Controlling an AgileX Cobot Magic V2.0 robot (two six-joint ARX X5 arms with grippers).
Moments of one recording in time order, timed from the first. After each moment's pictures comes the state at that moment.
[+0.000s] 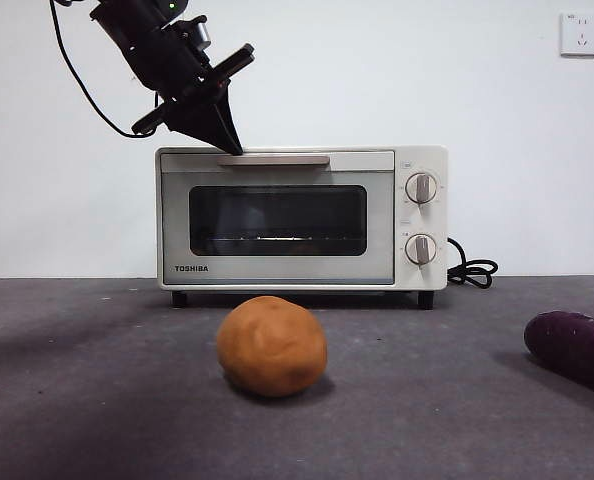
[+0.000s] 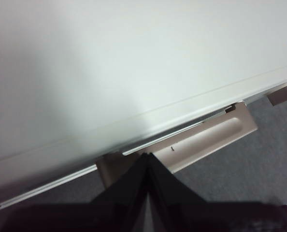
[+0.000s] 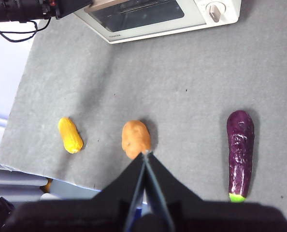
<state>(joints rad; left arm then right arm) -0.29 2.07 2.06 -0.79 0.35 -0.13 -0.07 0.96 1.44 -1.32 -0.61 0.11</state>
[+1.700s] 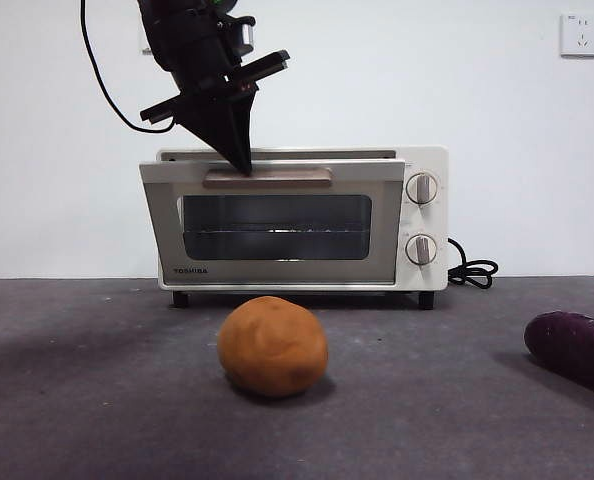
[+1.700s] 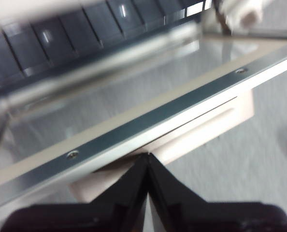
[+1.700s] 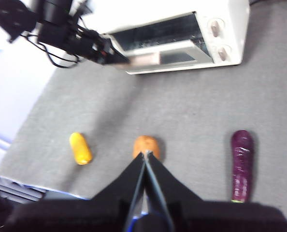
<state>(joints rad) -0.43 2.05 2.06 -1.08 0.14 -0.06 -0.07 0.66 1.44 -1.35 -0.59 0.15</state>
